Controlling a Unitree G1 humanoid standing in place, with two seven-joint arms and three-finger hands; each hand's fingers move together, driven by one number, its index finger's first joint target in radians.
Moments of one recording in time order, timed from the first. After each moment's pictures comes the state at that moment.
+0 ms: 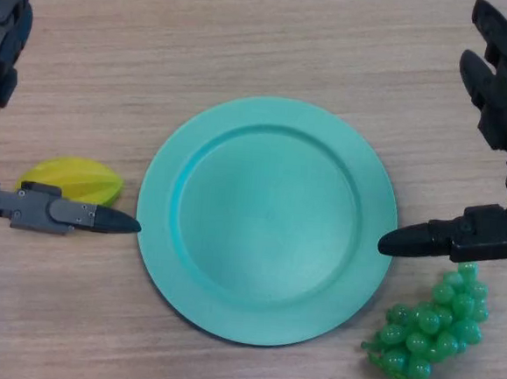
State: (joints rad) left arm -0.05 0.28 0.20 -0.53 0.06 0.14 -0.11; right arm -0.14 -0.27 -0.07 -0.60 0.05 0.41 0.19
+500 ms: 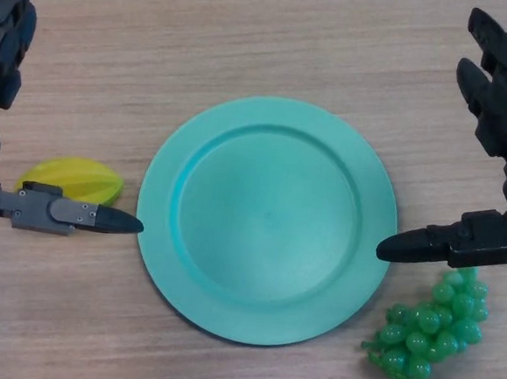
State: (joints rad) left arm -0.06 0.28 0.20 -0.53 0.01 0.14 -0.11; right arm -0.14 -0.27 -0.06 -0.60 0.05 0.41 0.19
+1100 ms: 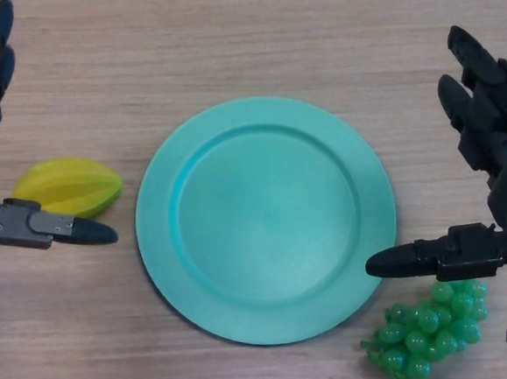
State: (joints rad) left arm -0.04 0.31 0.25 -0.33 0.09 0.08 -0.15; right arm -0.11 -0.26 -0.04 -0.60 0.05 0.42 0.21
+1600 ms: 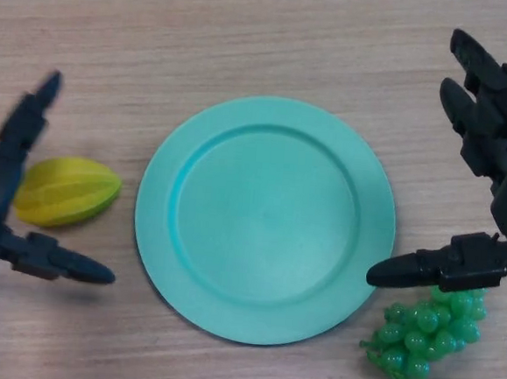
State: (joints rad) left arm -0.11 0.33 0.16 0.01 0.27 -0.09 -0.17; right arm -0.08 -0.25 -0.05 -0.69 0.05 0.45 0.21
